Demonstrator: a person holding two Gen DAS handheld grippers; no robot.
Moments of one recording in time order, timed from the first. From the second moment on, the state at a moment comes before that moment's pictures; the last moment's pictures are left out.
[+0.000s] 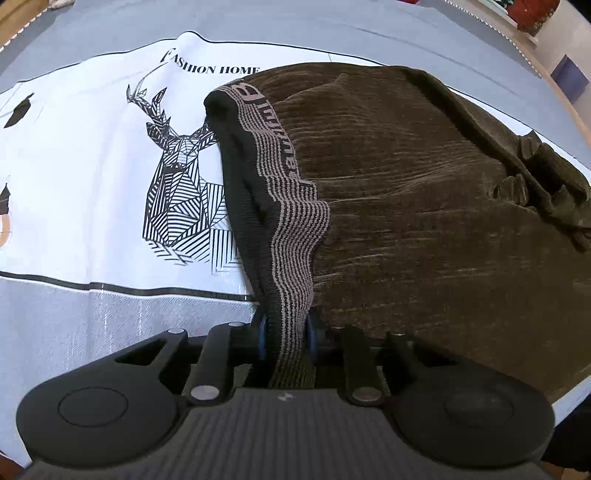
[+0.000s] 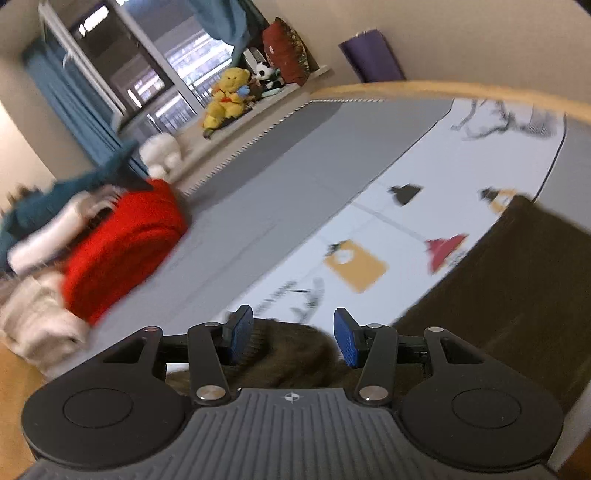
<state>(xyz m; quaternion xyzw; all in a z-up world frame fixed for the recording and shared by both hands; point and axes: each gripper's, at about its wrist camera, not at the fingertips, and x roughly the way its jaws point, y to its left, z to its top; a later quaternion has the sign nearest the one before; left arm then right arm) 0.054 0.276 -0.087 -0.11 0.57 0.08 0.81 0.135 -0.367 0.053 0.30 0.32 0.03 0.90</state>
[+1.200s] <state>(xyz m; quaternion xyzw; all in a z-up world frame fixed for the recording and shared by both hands) 0.044 0.134 0.135 0.39 0.14 0.07 0.91 0.128 -0.360 0.090 0.22 0.26 0.13 0.93</state>
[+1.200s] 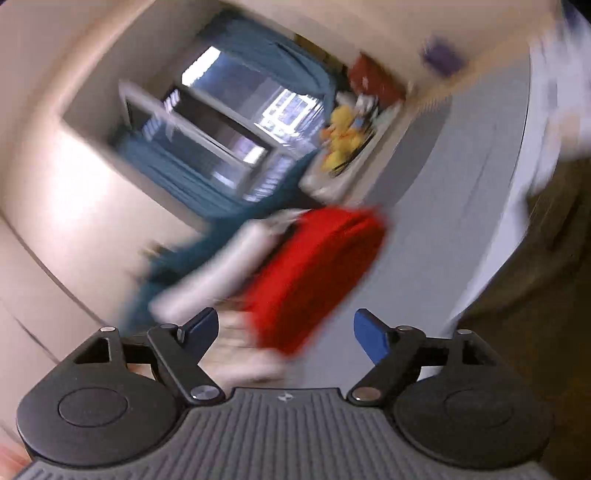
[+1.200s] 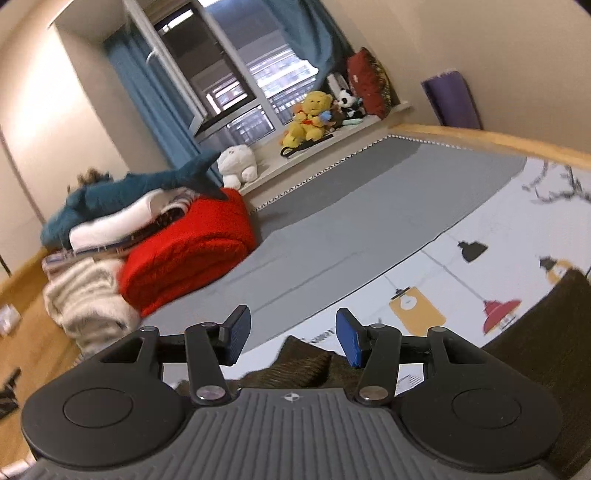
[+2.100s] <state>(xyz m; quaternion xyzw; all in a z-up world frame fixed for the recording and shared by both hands) 0.181 0.112 0.047 -0.02 0.42 0.03 0.91 0.313 -0.332 -0.083 0.21 0.49 0.03 0.84</state>
